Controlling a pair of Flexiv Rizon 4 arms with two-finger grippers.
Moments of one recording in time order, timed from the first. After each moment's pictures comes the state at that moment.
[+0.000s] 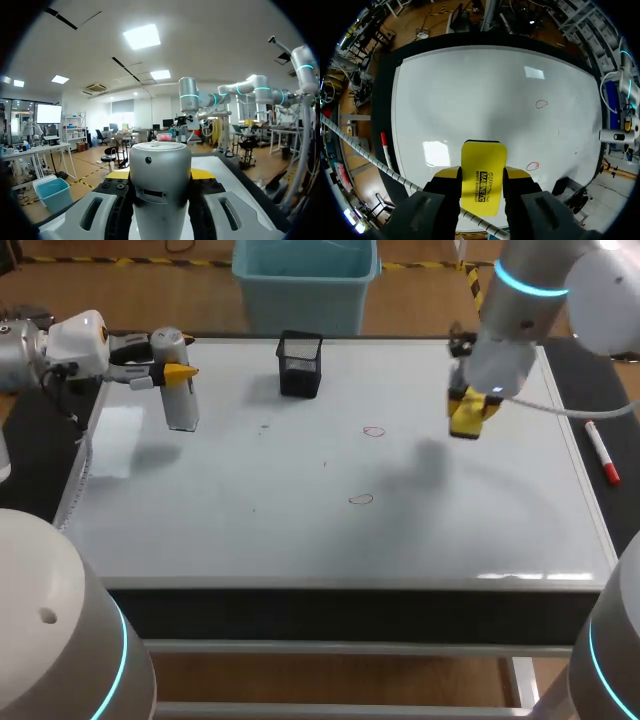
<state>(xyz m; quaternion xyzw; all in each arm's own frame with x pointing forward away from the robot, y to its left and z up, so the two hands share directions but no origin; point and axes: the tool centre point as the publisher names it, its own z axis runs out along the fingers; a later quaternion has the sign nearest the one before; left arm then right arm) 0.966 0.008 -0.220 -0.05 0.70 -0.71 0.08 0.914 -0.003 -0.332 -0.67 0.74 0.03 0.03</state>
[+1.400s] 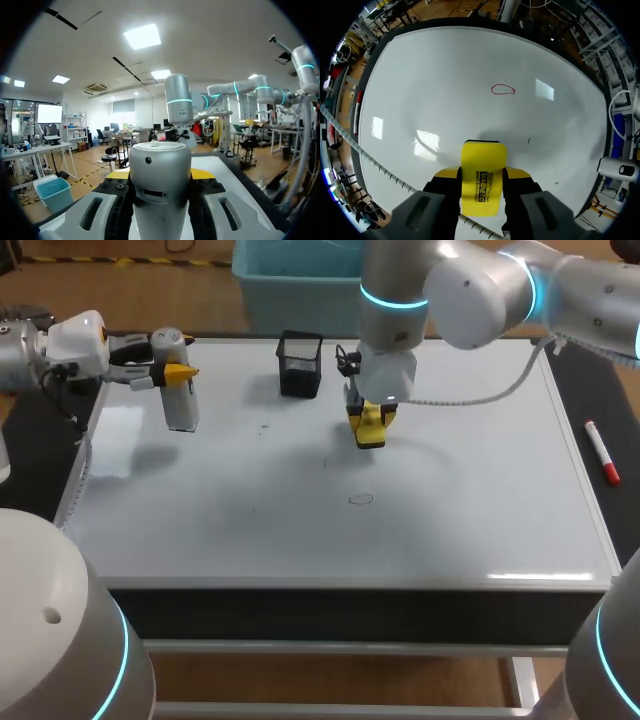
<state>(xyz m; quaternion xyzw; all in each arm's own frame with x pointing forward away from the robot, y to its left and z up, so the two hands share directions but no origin) 0.965 0.008 -0.219 -0.05 0.70 -0.71 0.08 0.959 0.132 -0.391 -0.76 0.65 0.04 0.00</state>
